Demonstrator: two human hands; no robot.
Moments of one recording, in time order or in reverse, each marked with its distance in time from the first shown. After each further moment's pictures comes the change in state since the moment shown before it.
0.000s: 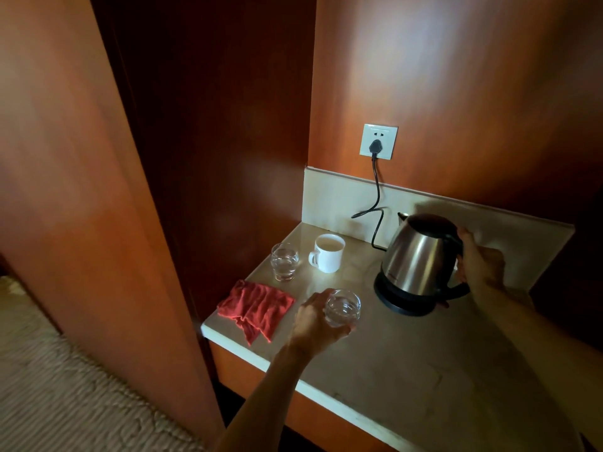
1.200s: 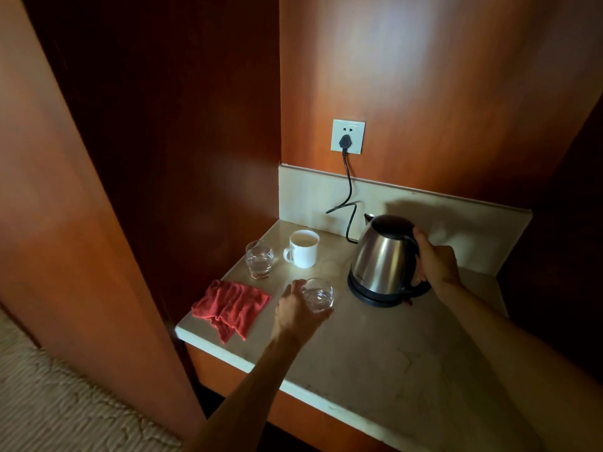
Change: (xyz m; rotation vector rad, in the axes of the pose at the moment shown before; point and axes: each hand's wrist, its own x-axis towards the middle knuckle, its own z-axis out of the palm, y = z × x) left_hand 0.002 0.034 0.009 0.172 0.104 -0.139; right_hand -0.017 0.007 -0.008 -0.099 -0.166 -0.006
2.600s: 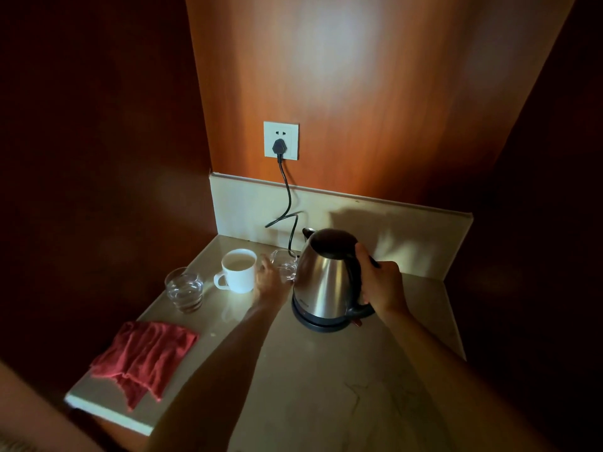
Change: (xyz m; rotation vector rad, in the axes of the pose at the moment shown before) left_hand 0.137 0.058 0.099 -0.051 -0.057 -0.112; right_hand 0.038 0.025 0.003 -0.011 0.034 -0.008
